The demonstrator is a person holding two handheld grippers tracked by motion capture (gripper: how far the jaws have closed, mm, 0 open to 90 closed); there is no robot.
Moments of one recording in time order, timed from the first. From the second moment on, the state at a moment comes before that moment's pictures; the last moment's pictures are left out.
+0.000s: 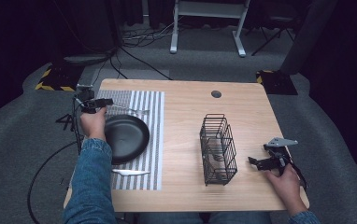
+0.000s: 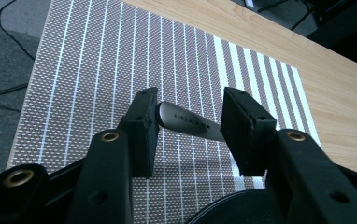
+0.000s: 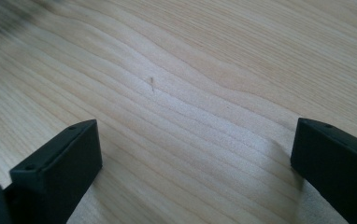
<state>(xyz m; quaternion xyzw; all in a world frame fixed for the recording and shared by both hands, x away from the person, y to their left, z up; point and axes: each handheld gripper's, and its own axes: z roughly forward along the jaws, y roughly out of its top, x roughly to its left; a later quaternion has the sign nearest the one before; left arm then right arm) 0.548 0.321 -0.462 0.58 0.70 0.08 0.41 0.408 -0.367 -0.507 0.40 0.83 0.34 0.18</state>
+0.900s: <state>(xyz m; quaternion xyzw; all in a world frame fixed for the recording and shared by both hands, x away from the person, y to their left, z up) 0.550 0.323 -0.471 0.59 0.70 0.08 0.39 0.408 -0.367 -0.507 0.41 0.83 0.34 0.18</state>
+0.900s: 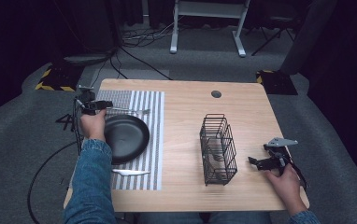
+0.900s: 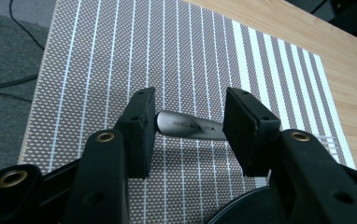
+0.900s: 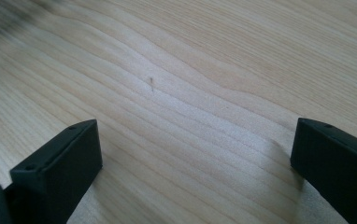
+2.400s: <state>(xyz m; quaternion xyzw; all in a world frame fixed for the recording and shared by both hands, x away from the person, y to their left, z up) 0.424 0.317 -0.359 0.66 0.55 0.22 0.46 0.408 -0.367 -0.507 0.41 0.83 0.34 0.18</state>
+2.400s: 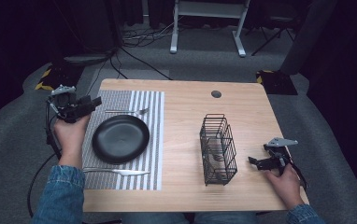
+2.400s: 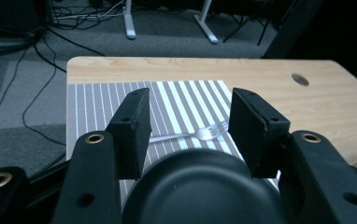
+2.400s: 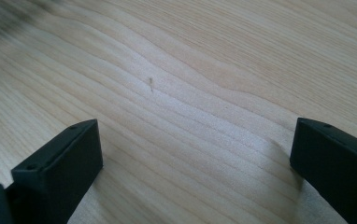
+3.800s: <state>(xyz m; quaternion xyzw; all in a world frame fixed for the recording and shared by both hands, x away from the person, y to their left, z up) 0.269 0.263 -0.382 0.73 0.44 0.23 0.46 0.408 -0.367 -0.507 0.41 0.83 0.34 0.18</state>
